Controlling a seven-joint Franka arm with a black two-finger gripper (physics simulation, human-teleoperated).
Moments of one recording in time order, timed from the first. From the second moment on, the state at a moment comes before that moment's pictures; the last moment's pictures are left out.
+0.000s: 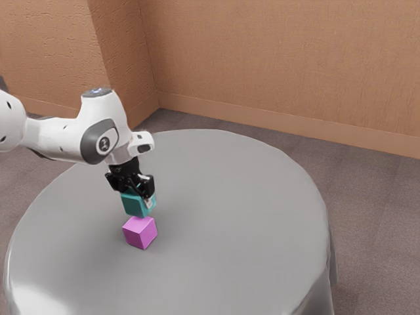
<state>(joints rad) 0.07 0.12 -0.01 -2.18 -0.08 2.33 0.05</state>
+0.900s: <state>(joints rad) 0.07 0.04 -0.03 -2.29 -0.01 2.33 -0.04</state>
